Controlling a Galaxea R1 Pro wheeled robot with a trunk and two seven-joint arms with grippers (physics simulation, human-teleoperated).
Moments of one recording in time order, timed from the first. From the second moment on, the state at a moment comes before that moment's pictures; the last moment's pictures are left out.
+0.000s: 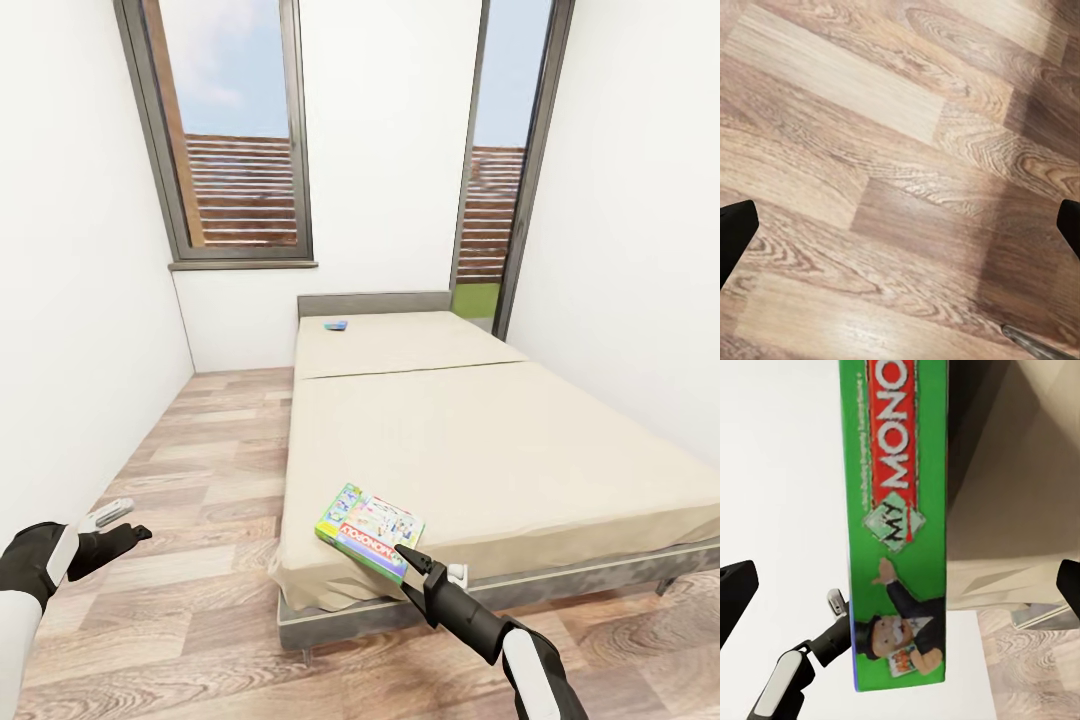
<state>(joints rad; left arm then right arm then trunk) -0.78 0.35 0.52 -0.49 0.01 0.70 -0.17 -0.30 0.17 -0.33 -0.97 -0.69 0.83 0.60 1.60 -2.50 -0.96</state>
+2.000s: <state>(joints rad) -0.78 0.35 0.52 -0.49 0.01 0.71 -0.17 -0.30 0.17 -0.33 -0.97 -0.68 0.83 0.60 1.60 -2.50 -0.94</state>
